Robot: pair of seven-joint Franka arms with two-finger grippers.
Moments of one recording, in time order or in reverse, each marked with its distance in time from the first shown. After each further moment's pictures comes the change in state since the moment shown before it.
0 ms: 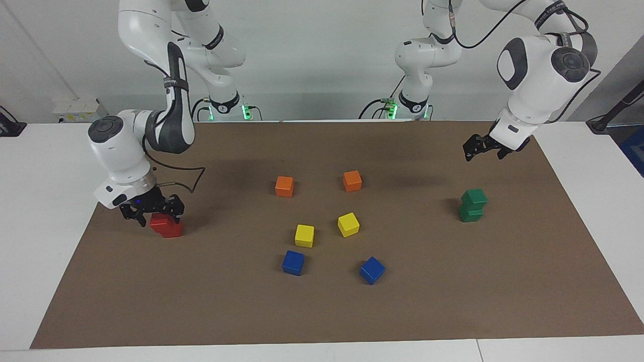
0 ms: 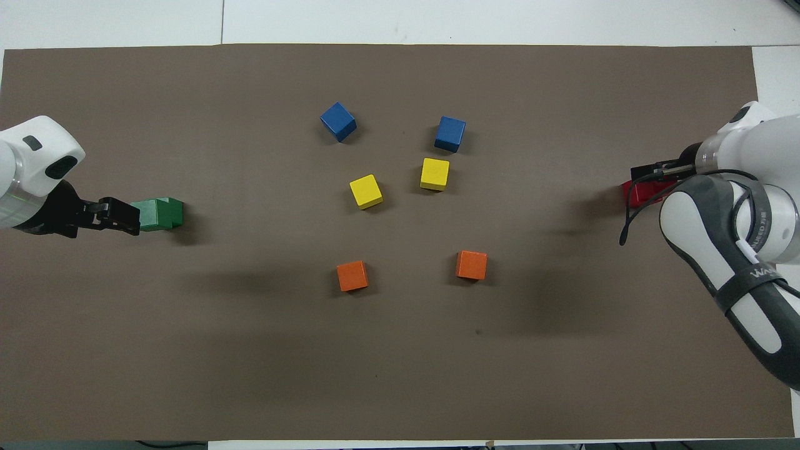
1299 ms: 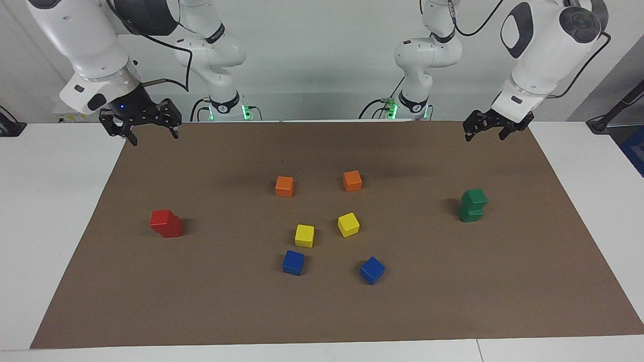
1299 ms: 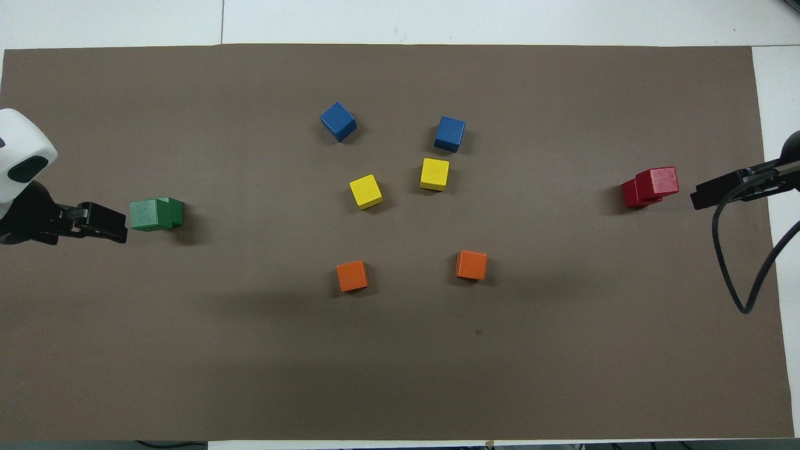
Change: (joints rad) left arm -0.052 -0.054 0.014 0.099 -0.018 -0.141 -0.010; right arm 0.087 -0.210 0.005 0.404 0.000 -0.832 0.013
